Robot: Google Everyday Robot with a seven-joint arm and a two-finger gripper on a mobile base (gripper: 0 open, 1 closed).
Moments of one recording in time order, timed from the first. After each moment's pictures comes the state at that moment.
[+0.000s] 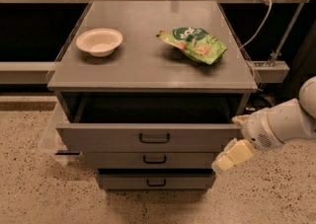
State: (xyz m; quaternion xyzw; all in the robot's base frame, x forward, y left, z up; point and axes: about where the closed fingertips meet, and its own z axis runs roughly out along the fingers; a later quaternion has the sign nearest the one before) arm 0.454 -0.189 0.730 -0.44 0.84 0.20 0.25
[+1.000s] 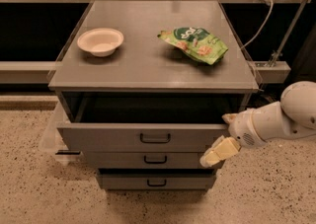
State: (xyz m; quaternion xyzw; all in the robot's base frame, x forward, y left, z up) arm 0.482 -0.172 0.707 -0.44 0.83 0.20 0.27
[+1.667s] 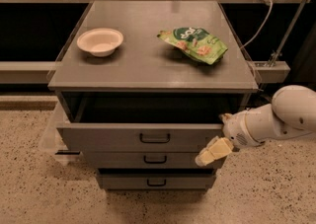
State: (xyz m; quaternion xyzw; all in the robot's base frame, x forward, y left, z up) arm 0.494 -0.164 0.684 -0.44 0.83 0.22 0.27
